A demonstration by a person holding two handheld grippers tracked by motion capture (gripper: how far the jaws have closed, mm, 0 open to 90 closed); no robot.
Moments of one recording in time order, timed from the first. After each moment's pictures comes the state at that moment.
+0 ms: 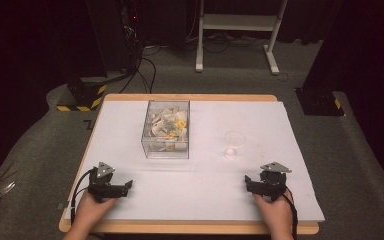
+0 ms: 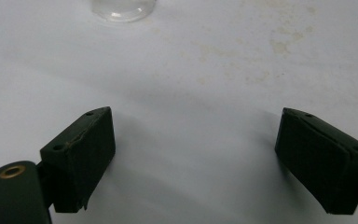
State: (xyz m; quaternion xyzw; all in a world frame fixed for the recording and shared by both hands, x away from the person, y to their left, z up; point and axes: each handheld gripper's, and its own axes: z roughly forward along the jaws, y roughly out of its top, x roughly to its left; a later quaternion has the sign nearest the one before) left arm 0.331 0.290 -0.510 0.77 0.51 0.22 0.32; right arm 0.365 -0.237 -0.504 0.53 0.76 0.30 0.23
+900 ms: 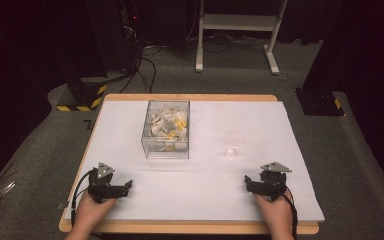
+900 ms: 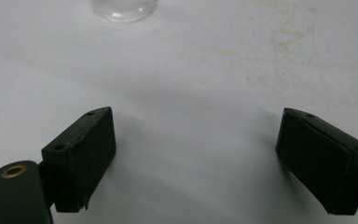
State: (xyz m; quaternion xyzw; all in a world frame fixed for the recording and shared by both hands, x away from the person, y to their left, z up) left arm 0.329 0.288 -0.509 0.76 0.52 0.22 0.31; right arm 0.365 -0.237 -0.504 0.53 0.76 0.31 0.23
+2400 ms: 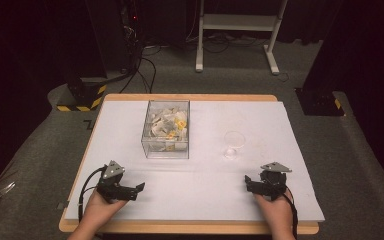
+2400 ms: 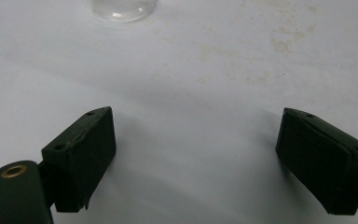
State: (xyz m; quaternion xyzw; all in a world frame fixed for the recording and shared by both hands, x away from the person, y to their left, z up) left arm 0.326 0.254 -0.480 0.79 0.44 0.18 0.38; right arm 0.365 -0.238 -0.505 0.53 0.76 0.31 0.23
